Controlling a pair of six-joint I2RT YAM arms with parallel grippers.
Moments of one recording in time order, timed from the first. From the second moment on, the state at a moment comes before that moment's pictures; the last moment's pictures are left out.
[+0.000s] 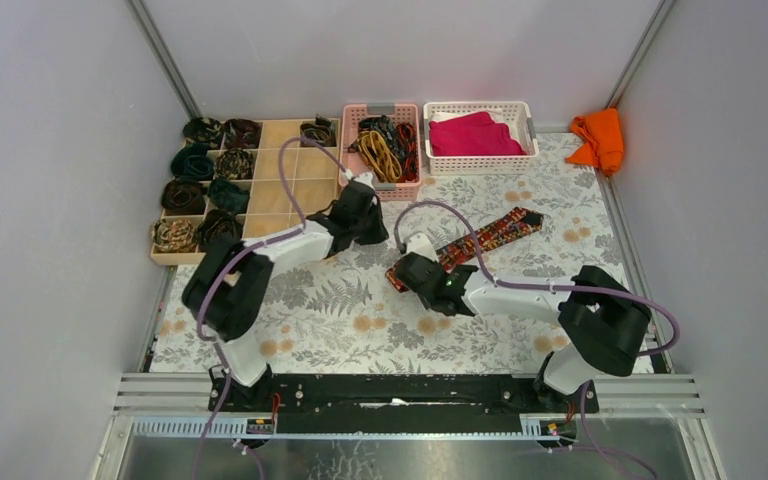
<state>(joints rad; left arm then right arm) -0.55 1.71 1.05 -0.05 0.00 -0.60 1.01 1.56 0.89 -0.39 0.50 0.35</state>
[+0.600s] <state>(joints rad) -0.56 1.97 1.07 0.16 0.27 -0.62 0.89 1.61 0.76 -0.14 0.44 0.51</state>
